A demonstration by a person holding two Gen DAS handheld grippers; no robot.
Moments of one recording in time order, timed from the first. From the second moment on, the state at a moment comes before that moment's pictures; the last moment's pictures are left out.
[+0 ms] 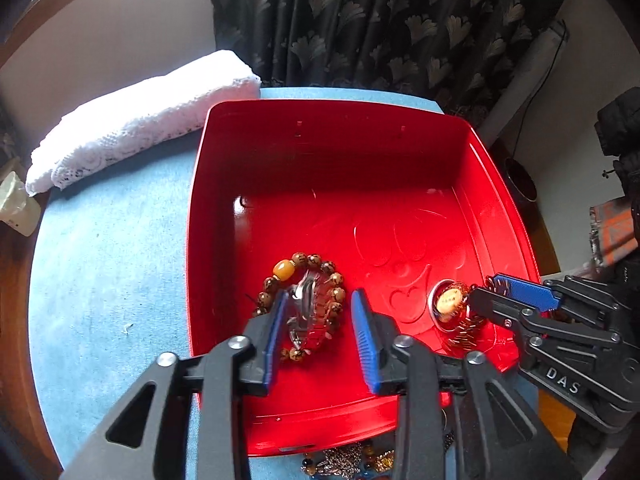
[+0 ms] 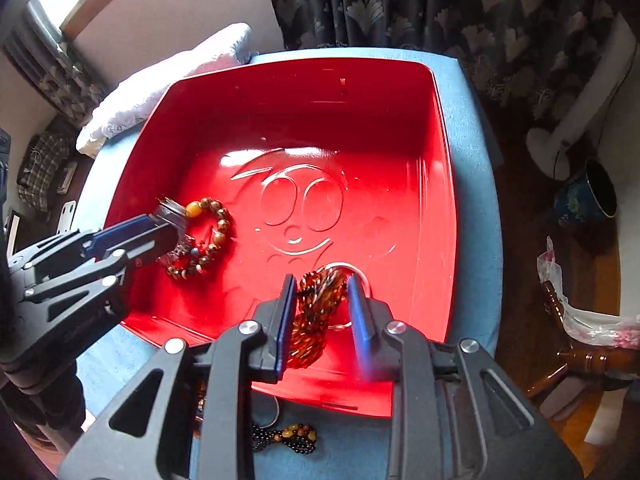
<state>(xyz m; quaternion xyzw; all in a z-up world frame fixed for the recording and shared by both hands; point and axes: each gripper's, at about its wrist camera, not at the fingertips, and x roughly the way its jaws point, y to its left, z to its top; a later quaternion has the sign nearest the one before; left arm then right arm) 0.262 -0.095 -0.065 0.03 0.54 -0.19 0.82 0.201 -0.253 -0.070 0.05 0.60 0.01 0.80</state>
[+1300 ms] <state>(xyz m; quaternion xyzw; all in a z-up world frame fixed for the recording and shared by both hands) 0.136 -0.036 -0.092 0.05 0.57 -0.12 0.81 0.072 -0.231 -0.090 0.14 0.64 0.01 0.76</state>
